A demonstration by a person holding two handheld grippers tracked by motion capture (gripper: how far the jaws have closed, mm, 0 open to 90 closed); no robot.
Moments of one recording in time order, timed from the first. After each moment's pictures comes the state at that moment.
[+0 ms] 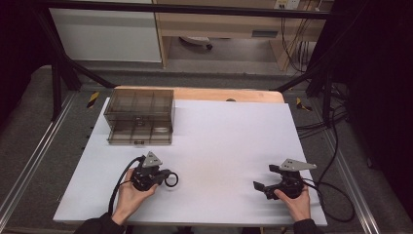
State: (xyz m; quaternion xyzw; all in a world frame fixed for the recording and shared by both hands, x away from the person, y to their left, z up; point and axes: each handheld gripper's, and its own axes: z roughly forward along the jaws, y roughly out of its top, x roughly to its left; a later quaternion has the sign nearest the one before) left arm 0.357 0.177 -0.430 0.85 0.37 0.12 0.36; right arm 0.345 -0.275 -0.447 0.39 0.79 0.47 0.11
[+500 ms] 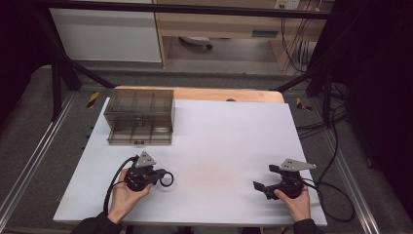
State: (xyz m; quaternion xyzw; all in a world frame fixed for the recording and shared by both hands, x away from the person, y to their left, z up) left arm 0.354 0.192 -0.425 0.84 0.38 0.13 0.36; right arm 0.345 -0.275 -0.447 0.39 0.79 0.47 0.11
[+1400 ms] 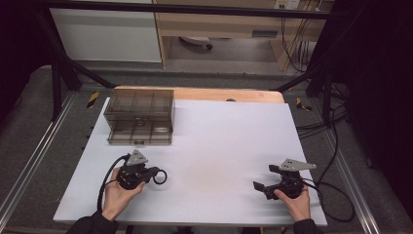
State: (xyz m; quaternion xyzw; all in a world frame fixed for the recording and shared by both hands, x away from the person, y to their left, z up) left arm 0.356 0.211 -0.421 0.83 0.39 0.14 0.37; right arm 0.345 -0.275 -0.447 0.39 0.79 0.47 0.11
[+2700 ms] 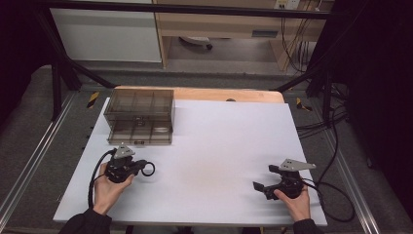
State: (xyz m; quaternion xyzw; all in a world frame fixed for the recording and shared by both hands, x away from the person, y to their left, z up) left arm 0.371 0.244 -0.419 0.81 0.44 0.17 0.36; right arm 0.345 -0.274 -0.448 0.39 0.79 0.47 0.11
